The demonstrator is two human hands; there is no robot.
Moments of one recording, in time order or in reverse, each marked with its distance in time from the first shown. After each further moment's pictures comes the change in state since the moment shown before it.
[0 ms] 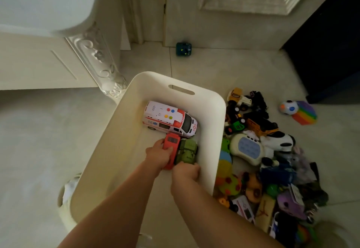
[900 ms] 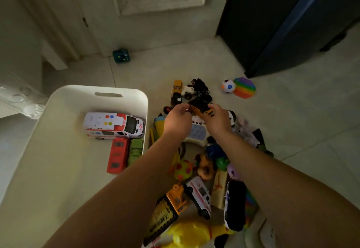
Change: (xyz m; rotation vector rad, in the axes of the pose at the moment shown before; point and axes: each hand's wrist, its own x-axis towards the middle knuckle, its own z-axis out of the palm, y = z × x) left_hand -0.117 0.150 0.154 0.102 -0.085 0.502; right_hand 0.122 -0.109 -0.237 -0.305 0.054 -0.713
